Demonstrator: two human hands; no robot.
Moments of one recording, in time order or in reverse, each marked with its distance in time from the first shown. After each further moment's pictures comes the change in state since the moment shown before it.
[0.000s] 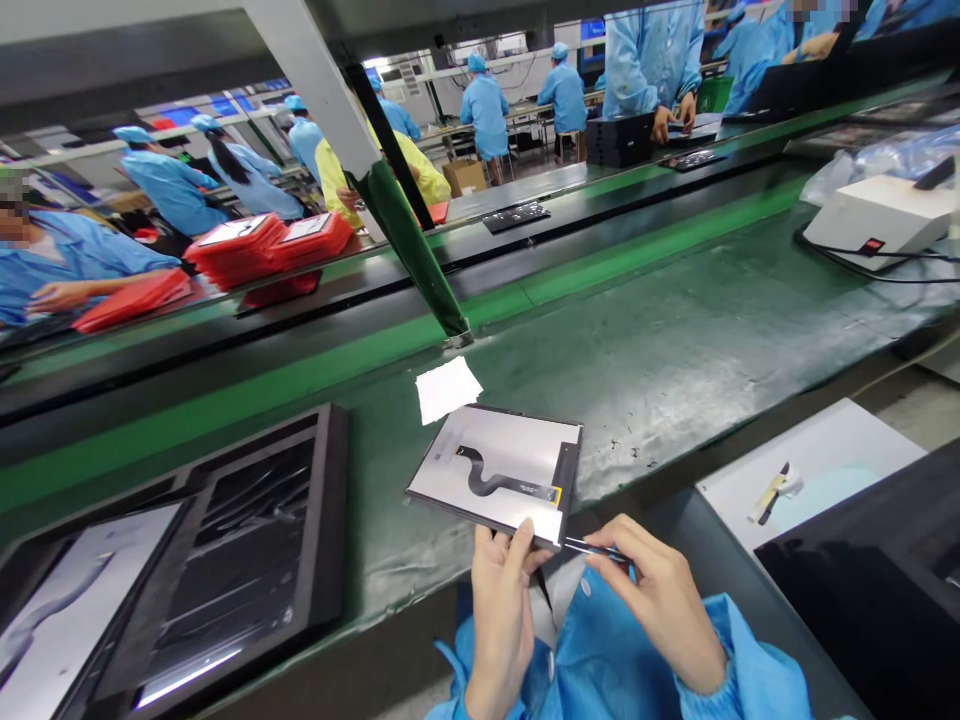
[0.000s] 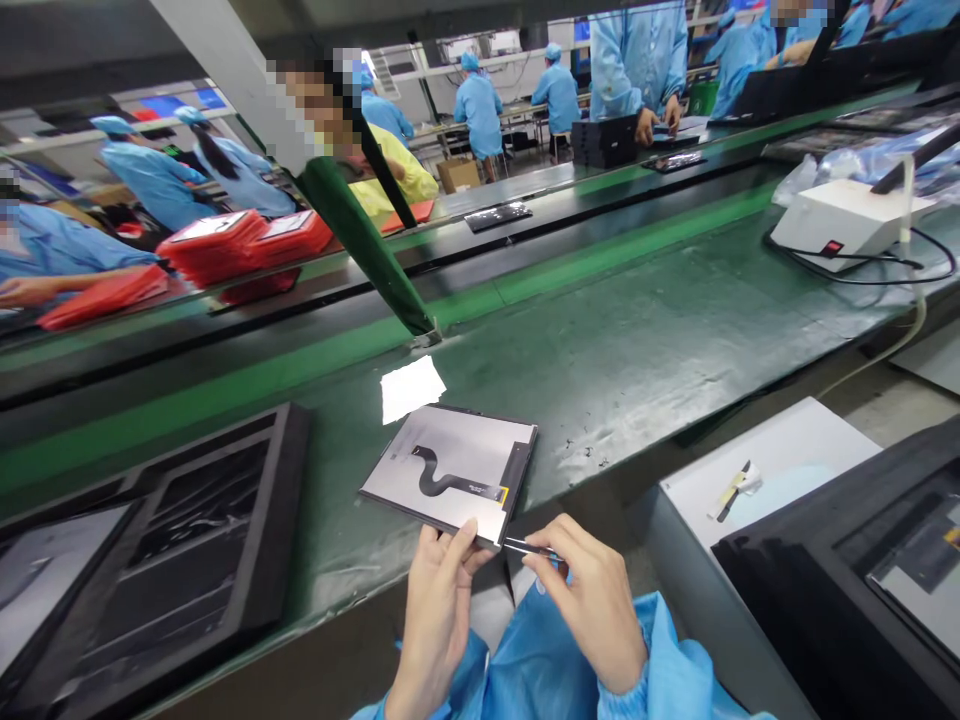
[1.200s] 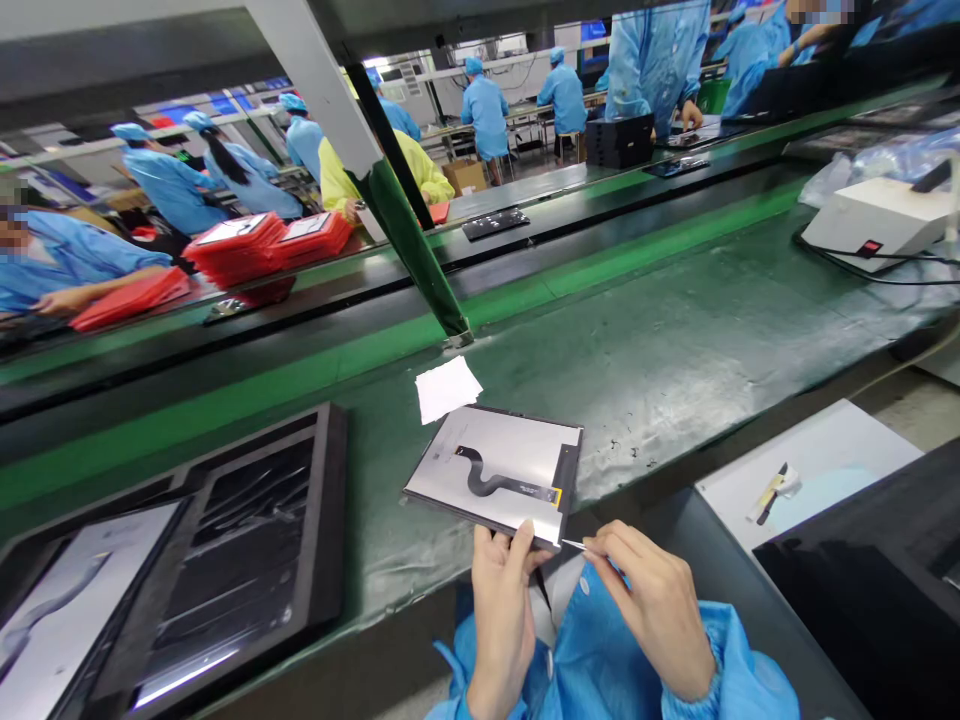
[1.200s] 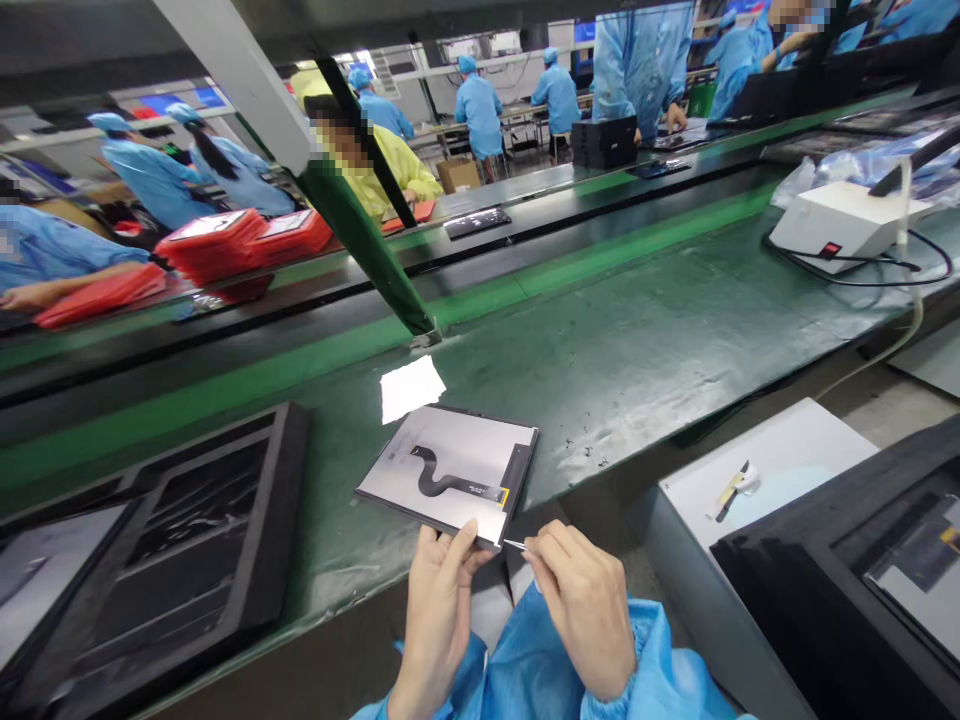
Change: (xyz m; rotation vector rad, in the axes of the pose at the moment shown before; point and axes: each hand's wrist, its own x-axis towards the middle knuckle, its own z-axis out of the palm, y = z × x) left_hand -0.001 0.000 0.004 0.009 0.039 0.020; right_hand -0.006 0.000 0.009 -0.261 0.105 -0.194
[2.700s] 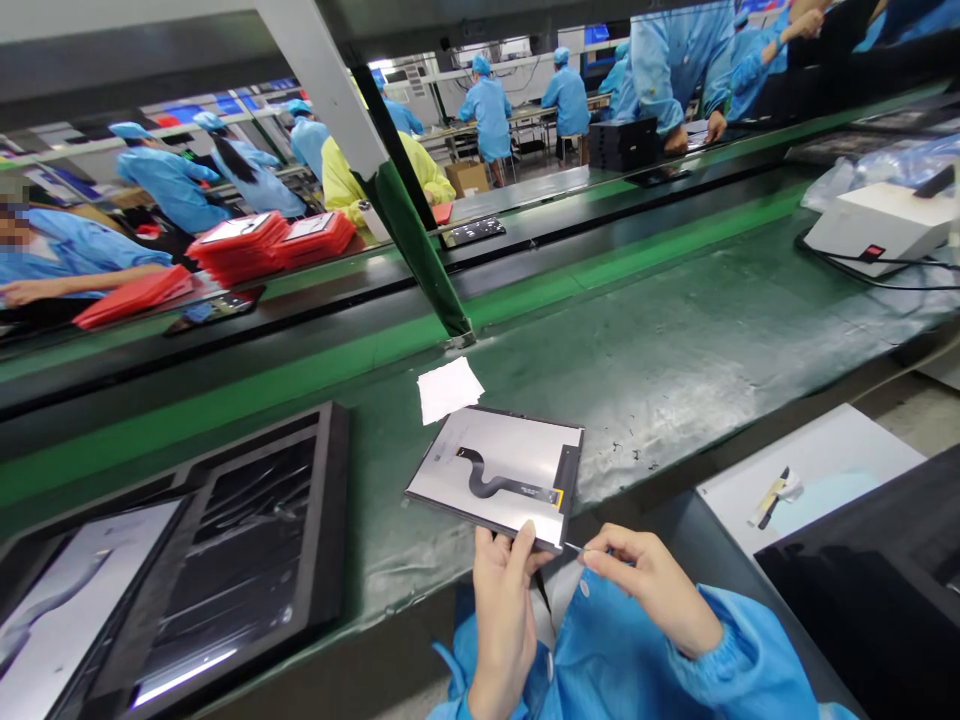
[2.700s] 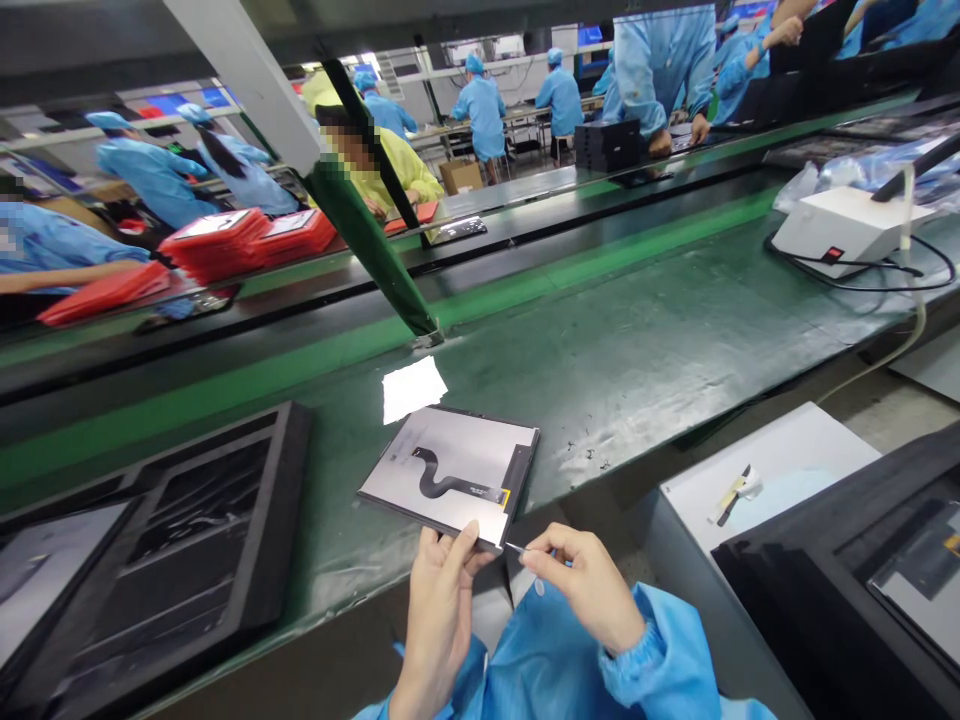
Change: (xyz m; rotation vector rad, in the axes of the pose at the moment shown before) left_hand -0.002 0.002 0.000 -0.013 -0.013 -0.007; right_hand 0.020 0.011 -0.004 0.646 -0.282 0.510
